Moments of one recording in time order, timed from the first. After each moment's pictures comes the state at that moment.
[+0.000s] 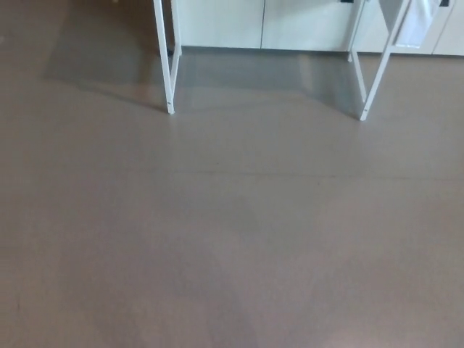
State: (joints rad) left_arm 0.42 0.37 0.36 0.67 -0.20 -0.14 -0.38; right_arm 0.28 -0.36 -0.09 0.69 0.01 -0.22 0.24
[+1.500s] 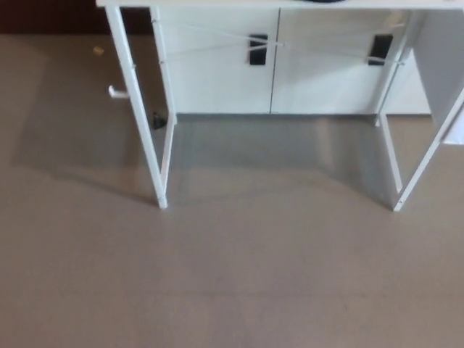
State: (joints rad) left_arm 0.44 0.37 0.34 0.72 -0.21 -0.16 -0.40; right_arm 0.29 -0.39 -0.04 0.72 -0.04 -0.24 0.22
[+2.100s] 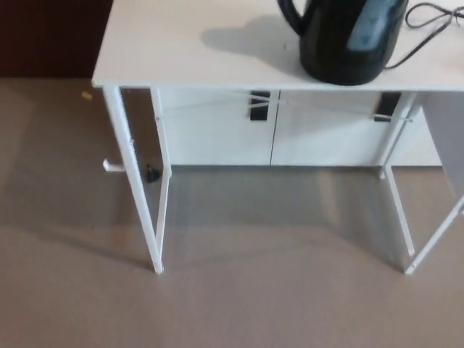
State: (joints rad) left_arm 0.44 0.38 0.33 0.78 -0.20 -0.18 -0.37; right_arm 0.30 -0.38 -0.02 0.75 -0.06 -0.25 0.21
